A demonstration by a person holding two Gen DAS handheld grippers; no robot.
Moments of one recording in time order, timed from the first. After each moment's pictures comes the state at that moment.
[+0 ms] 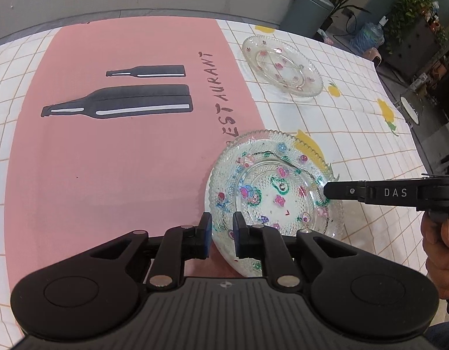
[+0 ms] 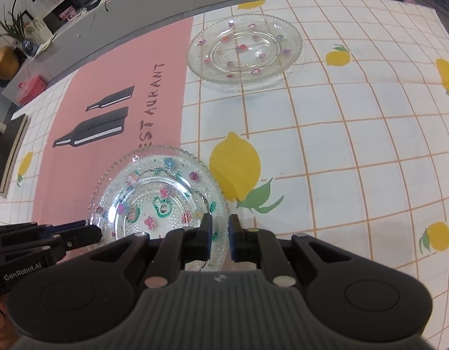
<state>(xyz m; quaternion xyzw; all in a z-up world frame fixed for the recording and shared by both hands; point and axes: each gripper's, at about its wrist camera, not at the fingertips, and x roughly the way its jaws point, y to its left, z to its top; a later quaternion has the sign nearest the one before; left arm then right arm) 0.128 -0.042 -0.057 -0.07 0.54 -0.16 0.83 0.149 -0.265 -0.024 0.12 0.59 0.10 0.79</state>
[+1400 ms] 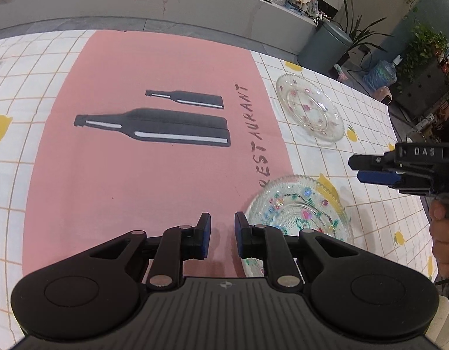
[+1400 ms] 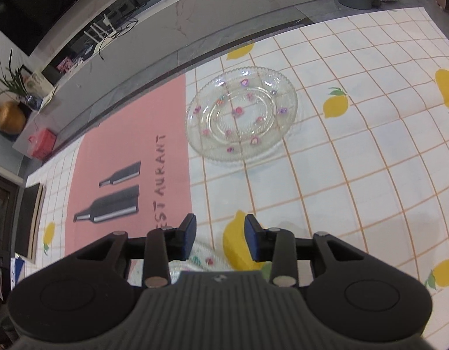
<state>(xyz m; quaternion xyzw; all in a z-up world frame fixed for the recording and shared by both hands) 0.145 -0.002 -0.050 -0.13 0.51 -0.12 0.84 0.205 -0.291 -0.003 0.23 0.55 0.08 0.80</state>
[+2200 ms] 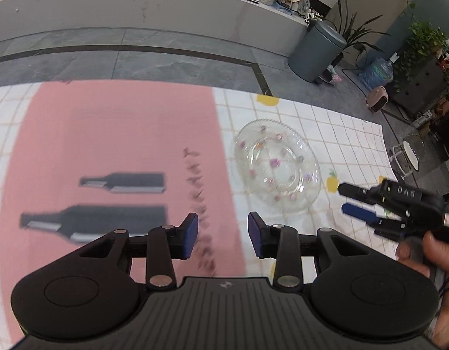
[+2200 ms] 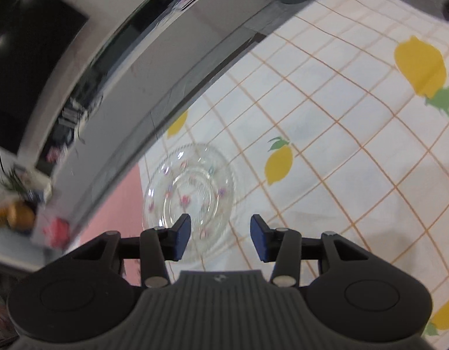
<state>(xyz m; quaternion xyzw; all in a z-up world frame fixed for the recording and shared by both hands) 0.255 -0.069 -0.017 -0.12 0.52 -0.14 0.84 0.243 -0.383 -0.037 0.39 0.48 -0.01 0.78</state>
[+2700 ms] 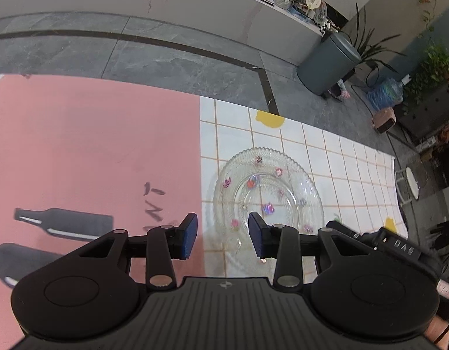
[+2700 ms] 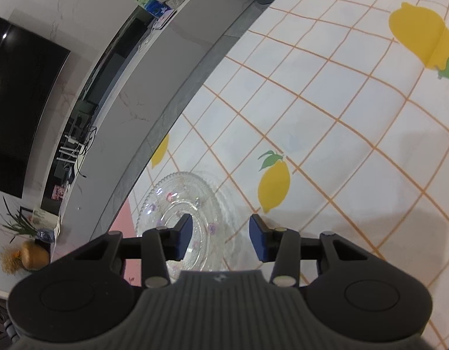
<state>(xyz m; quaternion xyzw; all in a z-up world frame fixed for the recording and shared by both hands) 0.318 -0.098 -0.057 -0.18 0.52 -0.12 0.83 0.266 -0.387 -0.073 0.44 0.45 -0.04 0.77</state>
